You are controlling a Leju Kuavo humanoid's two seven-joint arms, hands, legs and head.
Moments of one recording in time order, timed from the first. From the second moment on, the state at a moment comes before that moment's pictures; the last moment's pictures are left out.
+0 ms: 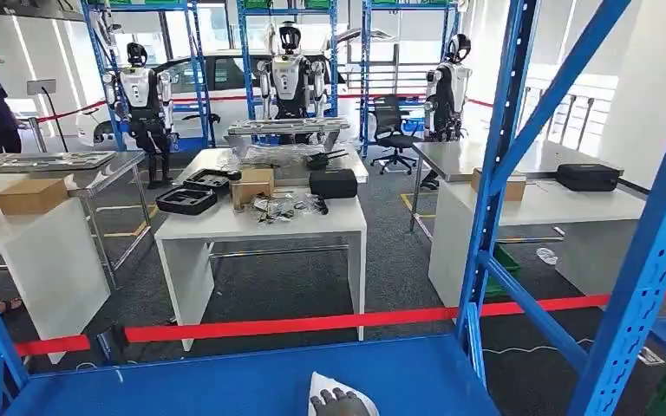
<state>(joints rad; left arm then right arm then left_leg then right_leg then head) -0.12 -0.15 0.51 -0.18 -0.97 -0.04 0.02 -0.73 0.14 1.02 -0.59 0.91 0.18 0.09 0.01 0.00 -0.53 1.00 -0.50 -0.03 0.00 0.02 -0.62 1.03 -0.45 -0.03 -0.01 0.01</state>
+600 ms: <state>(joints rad) -0.13 -0.15 0.51 -0.18 -0.99 -0.04 0.03 -0.75 0.18 1.01 -0.43 0.88 0.26 0.09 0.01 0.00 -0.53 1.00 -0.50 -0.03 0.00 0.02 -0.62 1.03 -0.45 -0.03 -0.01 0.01</state>
